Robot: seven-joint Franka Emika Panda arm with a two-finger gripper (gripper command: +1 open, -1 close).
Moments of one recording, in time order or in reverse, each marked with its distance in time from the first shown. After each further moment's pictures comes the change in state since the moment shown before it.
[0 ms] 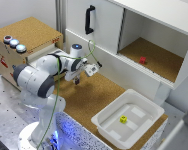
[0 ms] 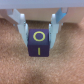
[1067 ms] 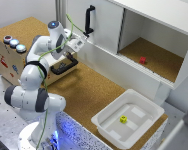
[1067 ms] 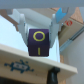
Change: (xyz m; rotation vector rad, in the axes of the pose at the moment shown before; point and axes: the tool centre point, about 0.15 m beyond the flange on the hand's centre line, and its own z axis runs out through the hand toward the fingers) arm 0.140 -0.002 -0.152 -0.291 0.060 -0.142
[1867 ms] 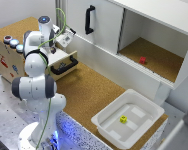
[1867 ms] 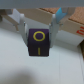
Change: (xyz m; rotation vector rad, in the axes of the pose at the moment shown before) arm 0.104 -0.031 0.068 0.142 0.085 -0.030
